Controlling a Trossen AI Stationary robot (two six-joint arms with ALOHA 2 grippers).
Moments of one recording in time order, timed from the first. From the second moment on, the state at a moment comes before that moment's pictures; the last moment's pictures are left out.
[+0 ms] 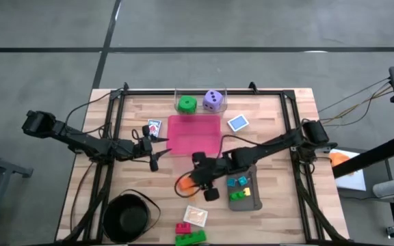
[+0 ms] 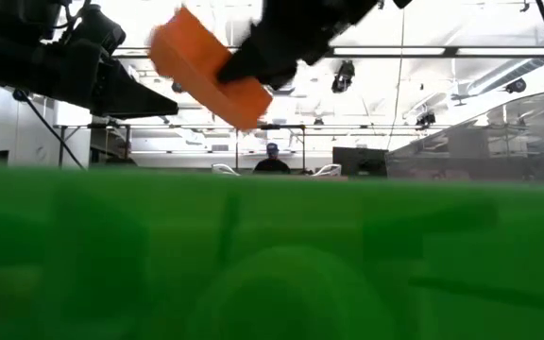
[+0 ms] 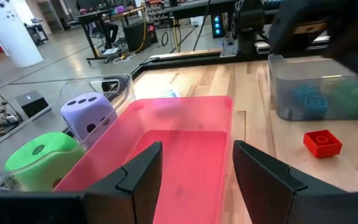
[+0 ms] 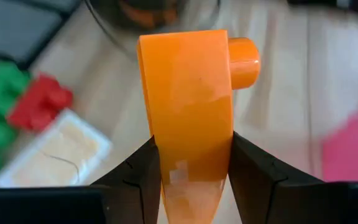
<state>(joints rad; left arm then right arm) -0.21 1.02 0.19 0.60 -0.49 0.08 0.25 1.88 1.33 -0.14 -0.01 -0.04</state>
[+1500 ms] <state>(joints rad) -0.21 1.02 0.19 0.59 -0.48 0.07 0.42 1.28 0.75 -0.28 0.25 0.48</state>
